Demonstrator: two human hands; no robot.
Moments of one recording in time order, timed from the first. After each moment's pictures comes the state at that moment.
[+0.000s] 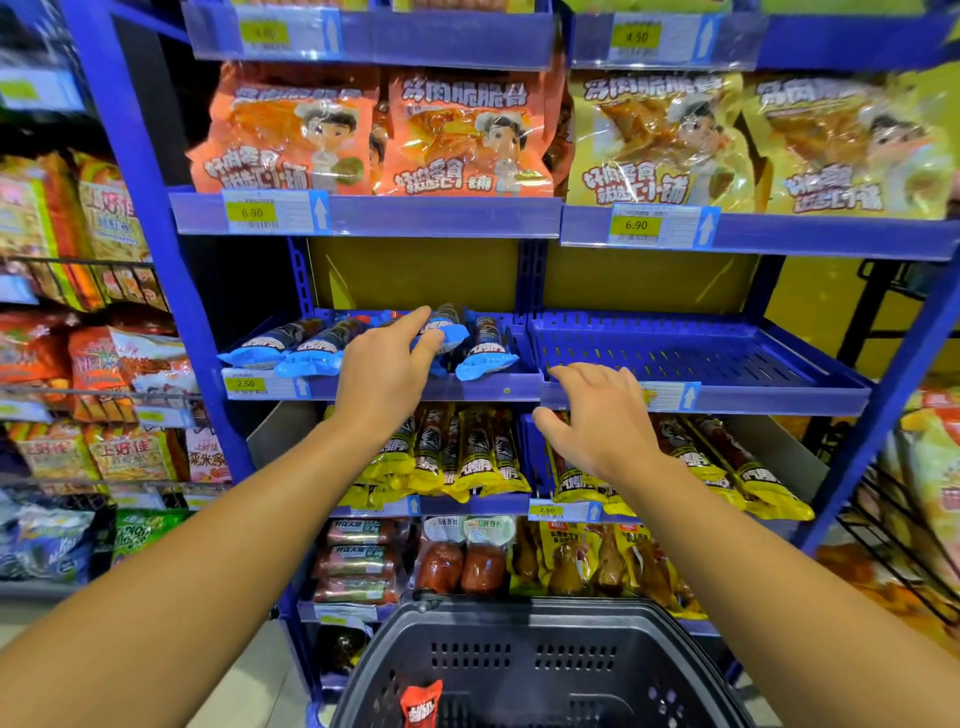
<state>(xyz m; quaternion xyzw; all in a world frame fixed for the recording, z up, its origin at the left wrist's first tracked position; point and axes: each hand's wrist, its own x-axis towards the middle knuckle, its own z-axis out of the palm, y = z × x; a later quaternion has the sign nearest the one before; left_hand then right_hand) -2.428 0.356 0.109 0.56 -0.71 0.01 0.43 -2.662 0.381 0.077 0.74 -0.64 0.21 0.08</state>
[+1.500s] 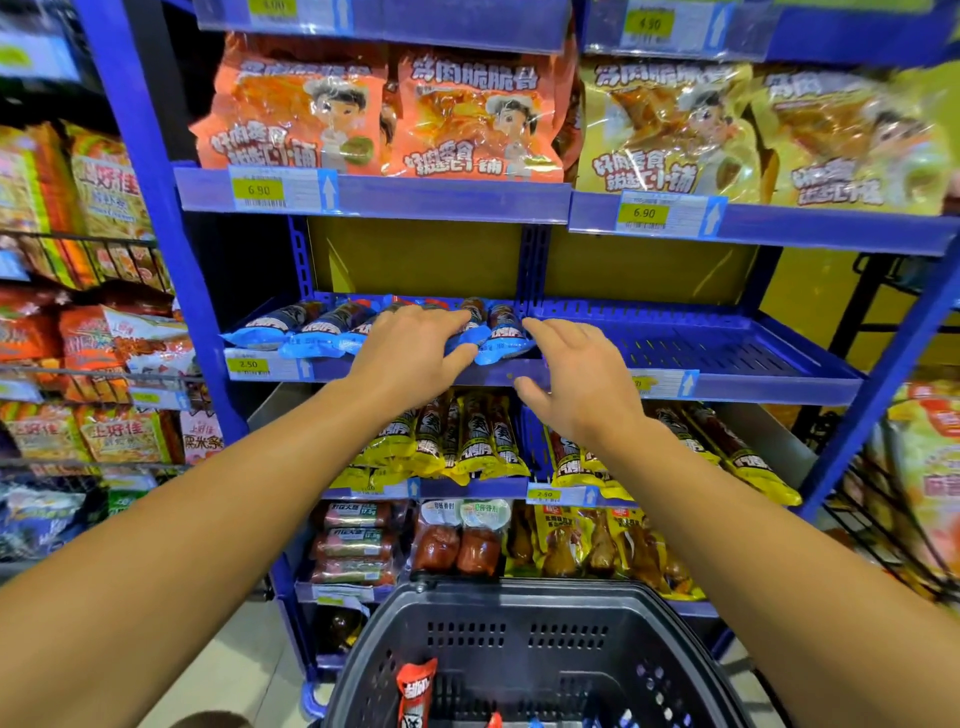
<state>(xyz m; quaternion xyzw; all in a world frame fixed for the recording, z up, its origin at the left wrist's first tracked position) -2.431 0.352 0.119 0.52 -0.82 0.10 0.23 -2.638 0.383 0.103 0.77 -0.59 0.21 0.15</state>
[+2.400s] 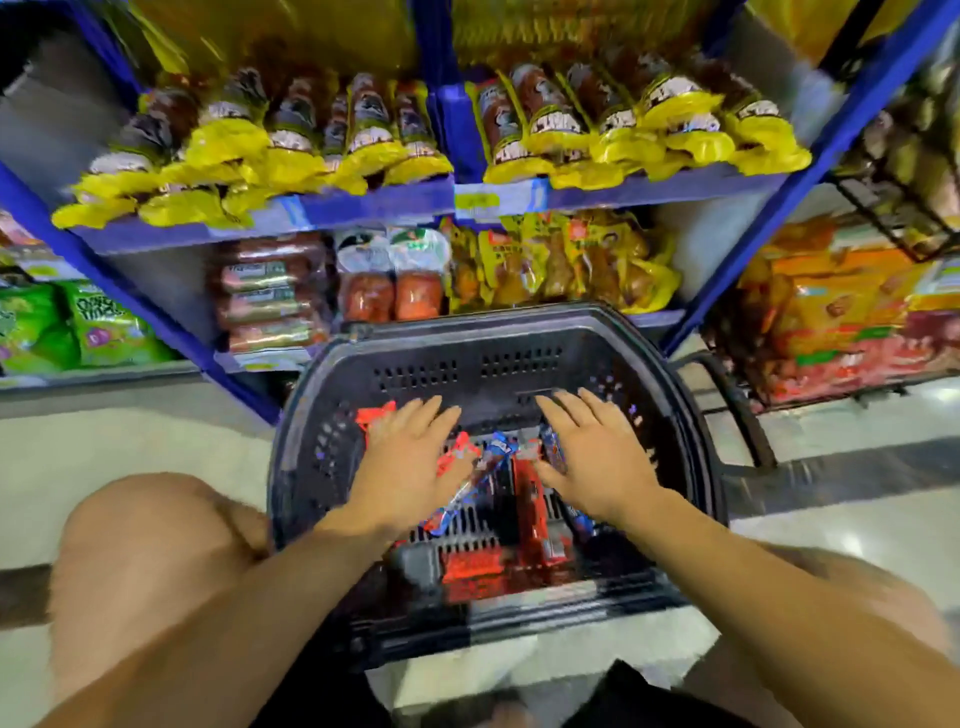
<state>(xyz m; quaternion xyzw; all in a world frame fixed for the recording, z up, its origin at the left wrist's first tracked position) -2.476 0.515 -0.226 0.51 -0.85 -0.16 0.02 -2.714 0.557 -0.213 0.73 -0.67 -0.05 -0.12</state>
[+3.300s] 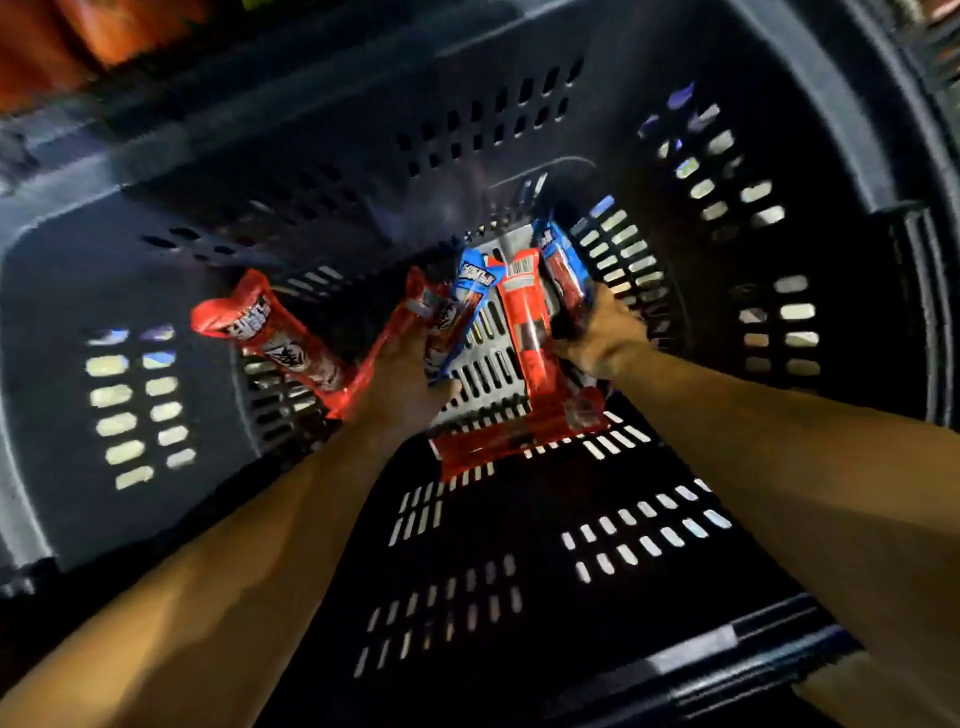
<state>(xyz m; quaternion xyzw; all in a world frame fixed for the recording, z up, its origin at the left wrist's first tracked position) -2.506 0.465 -0.490 0.54 -0.73 -0.42 -0.05 -2.747 0.516 -0.482 0.30 -0.84 -0.05 -0.44</state>
